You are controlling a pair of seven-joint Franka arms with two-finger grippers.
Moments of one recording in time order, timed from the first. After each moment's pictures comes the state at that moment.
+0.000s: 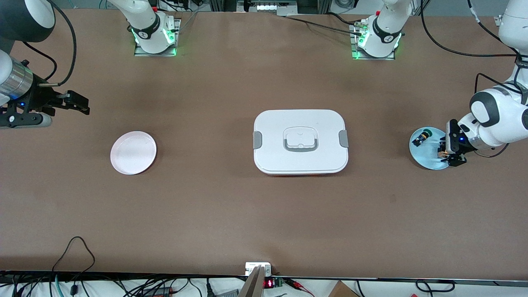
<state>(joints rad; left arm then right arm) 0.55 0.51 -0.16 -2.06 0.02 2.47 2.07 0.14 0.05 -0.12 -1.69 -0.03 1.66 -0.04</state>
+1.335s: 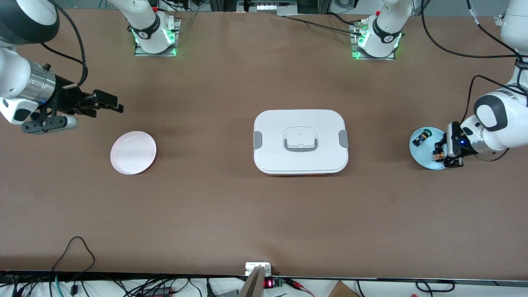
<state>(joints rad) 0.55 0.51 -0.22 -1.96 -0.13 2.30 2.12 0.17 0.08 -0.11 -1.69 0.33 1.64 -0.04</state>
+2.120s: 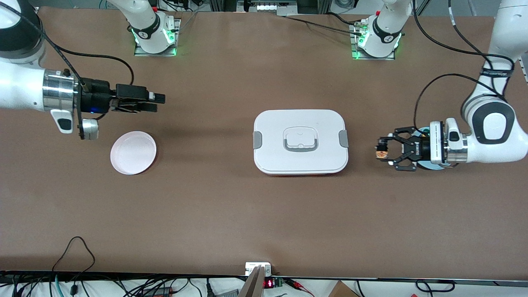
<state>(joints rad) 0.52 0.52 -0.45 -1.81 -1.00 1.75 2.13 0.20 0.16 -0.11 -1.72 1.12 1.64 -0.06</state>
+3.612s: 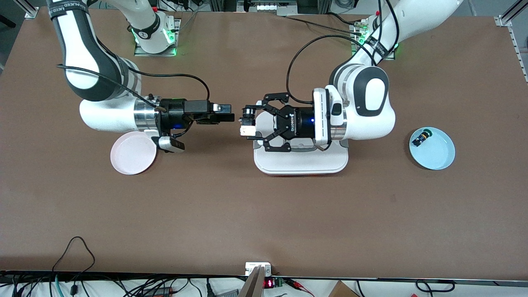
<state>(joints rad) -0.03 0.53 -0.58 -1.57 -1.79 2.19 1.96 0.45 0.31 -0.11 -1.79 1.74 1.85 -0.31</state>
